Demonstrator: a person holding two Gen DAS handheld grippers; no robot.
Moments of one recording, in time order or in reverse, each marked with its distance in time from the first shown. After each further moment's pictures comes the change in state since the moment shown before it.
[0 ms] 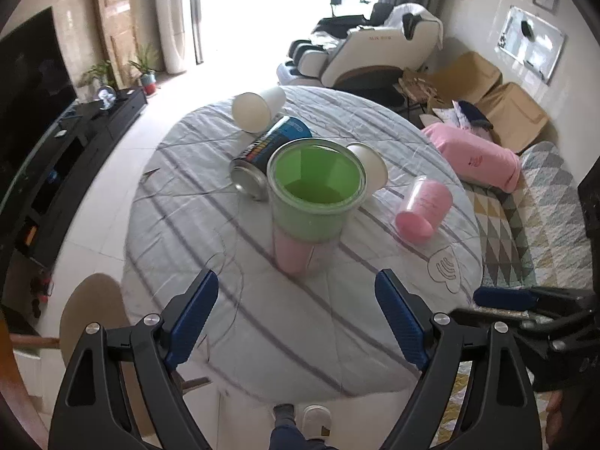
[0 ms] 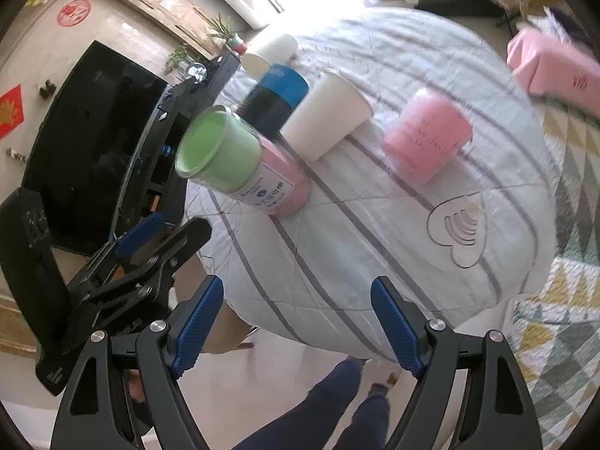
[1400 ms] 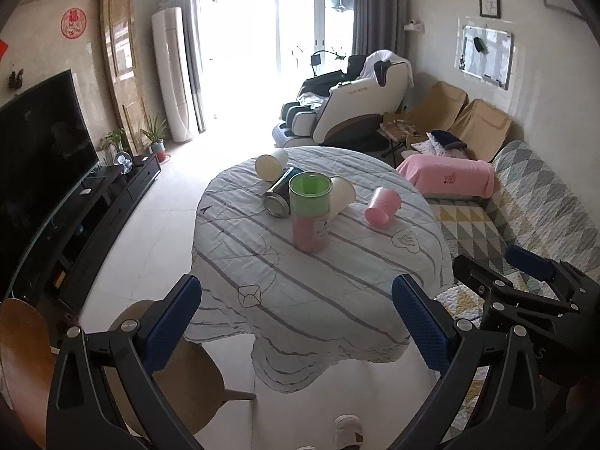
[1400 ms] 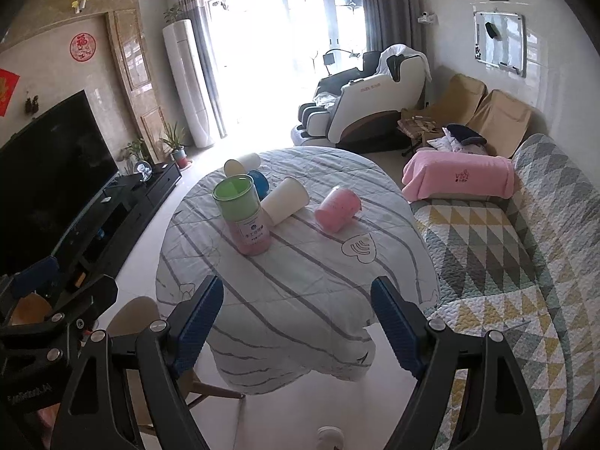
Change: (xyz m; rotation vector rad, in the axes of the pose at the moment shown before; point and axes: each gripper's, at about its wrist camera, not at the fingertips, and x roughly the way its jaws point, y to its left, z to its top) left arm -0.182 0.013 -0.094 0.122 -0.253 0.021; right arm -0.106 0.103 -0.156 -0.048 -0.566 -0.418
